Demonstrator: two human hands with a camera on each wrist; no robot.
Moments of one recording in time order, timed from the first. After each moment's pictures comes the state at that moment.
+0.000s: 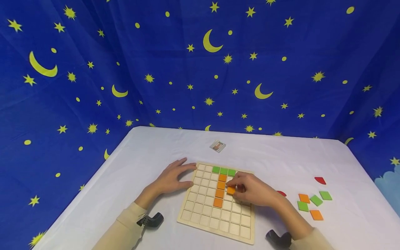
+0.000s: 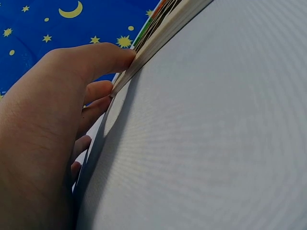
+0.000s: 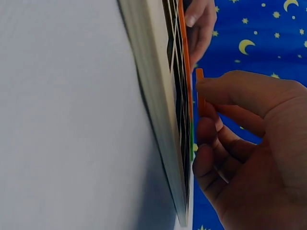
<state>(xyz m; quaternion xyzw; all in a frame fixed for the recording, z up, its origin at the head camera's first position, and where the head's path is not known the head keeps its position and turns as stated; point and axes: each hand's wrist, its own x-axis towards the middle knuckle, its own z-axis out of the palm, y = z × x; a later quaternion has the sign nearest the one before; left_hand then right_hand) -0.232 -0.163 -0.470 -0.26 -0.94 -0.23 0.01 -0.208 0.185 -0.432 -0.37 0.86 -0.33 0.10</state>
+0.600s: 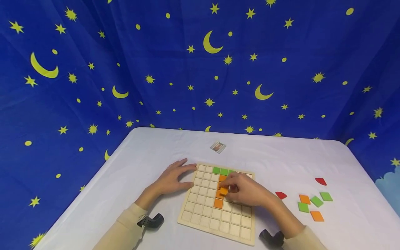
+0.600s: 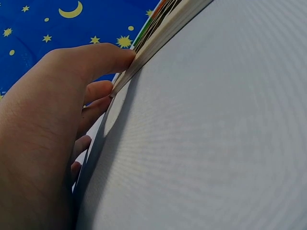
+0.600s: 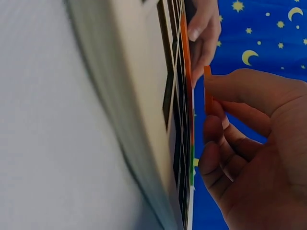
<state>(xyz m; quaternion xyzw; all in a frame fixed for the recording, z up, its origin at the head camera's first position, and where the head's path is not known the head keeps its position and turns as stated) -0.233 -0.162 -0.469 -0.26 -0.94 -0.23 0.01 -0.209 0.163 -0.430 -0.37 0.86 -0.32 0.11</state>
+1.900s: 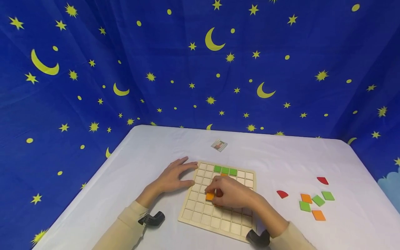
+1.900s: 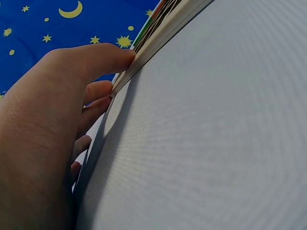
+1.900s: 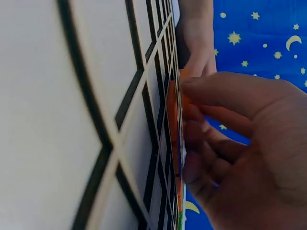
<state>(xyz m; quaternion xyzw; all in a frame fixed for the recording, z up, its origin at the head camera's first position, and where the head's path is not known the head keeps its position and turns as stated) -0.233 -0.163 -0.469 -0.25 -0.94 -0.22 0.00 -0.202 0.120 -0.426 -0.45 0.83 -0.30 0.13</state>
